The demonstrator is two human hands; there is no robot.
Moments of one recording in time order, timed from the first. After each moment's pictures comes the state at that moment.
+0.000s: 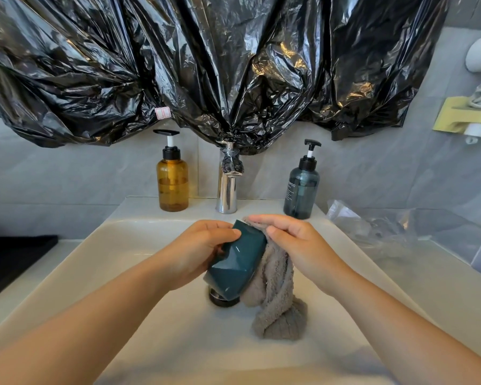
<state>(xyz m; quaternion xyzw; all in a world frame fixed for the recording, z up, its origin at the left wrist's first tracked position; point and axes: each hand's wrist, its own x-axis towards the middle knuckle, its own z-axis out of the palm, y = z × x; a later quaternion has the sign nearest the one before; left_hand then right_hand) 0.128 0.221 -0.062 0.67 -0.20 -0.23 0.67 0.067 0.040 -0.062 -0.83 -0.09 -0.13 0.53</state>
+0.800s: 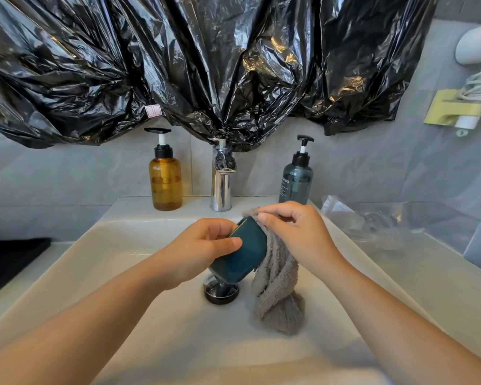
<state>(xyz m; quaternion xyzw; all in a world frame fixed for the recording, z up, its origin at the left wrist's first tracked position) 0.120 0.222 -0.058 0.78 -0.30 -0.17 0.53 0.079 0.033 -0.061 -0.84 -0.05 -0.28 0.46</state>
